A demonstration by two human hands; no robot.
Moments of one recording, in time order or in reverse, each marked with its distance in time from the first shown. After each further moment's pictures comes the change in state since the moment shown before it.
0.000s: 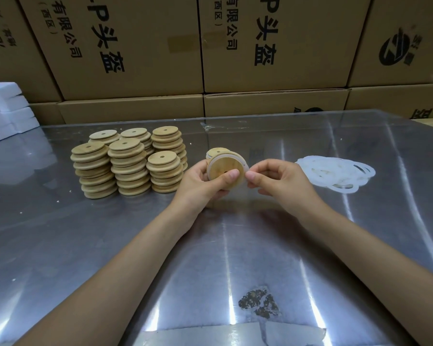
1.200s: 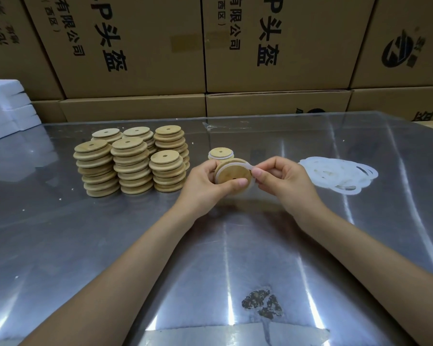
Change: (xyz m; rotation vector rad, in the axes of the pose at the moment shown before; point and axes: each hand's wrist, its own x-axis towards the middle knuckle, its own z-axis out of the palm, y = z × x) left_hand 0.006 -0.003 -0.002 0.233 -0.041 0.124; right_hand 0.000 0.003 0.005 0.130 0.071 0.030
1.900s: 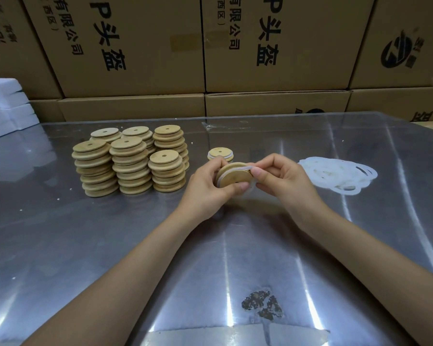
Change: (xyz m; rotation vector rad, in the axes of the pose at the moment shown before) left_hand -0.002 0.000 0.004 0.190 0.015 0.088; right_hand -0.001 -0.004 0.001 0.045 -0.070 -0.023
